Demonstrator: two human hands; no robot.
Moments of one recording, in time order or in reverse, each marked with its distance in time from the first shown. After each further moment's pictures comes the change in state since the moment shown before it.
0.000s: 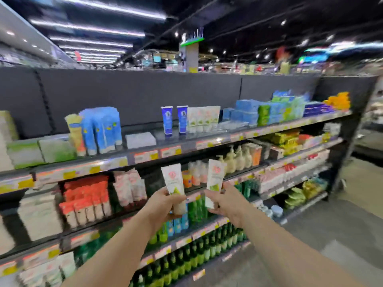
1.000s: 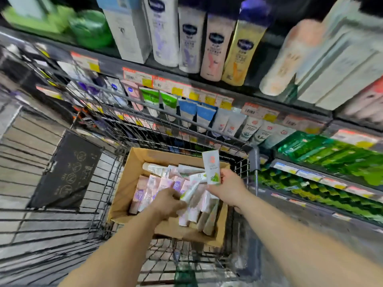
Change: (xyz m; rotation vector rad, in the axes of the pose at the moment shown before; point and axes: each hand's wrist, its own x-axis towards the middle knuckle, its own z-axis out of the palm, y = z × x) left_hand -0.243 -0.403 -0.537 0.111 0.509 -0.813; right_hand -0.043 0.295 0.645 -0.898 -0.807 0.293
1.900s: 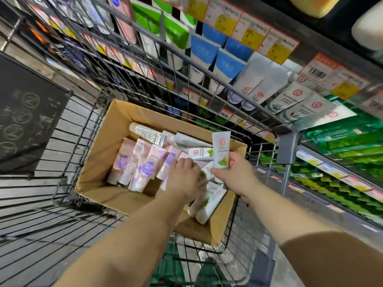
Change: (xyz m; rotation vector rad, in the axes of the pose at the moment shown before) left_hand 0.117 -0.025 0.088 0.909 0.196 0.368; right_hand 0.100 0.059 0.034 0.012 -0.013 0.086
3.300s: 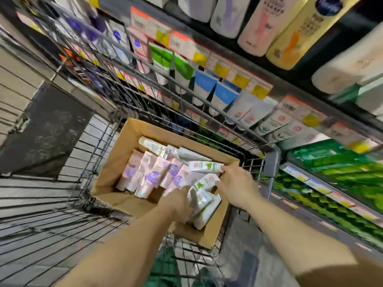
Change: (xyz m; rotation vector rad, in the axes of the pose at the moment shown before) left_hand -0.050 -0.013 -0.021 -0.479 -0.386 -0.145; right_hand -0.037 -0.025 -0.031 -0.710 0.001 -0.185
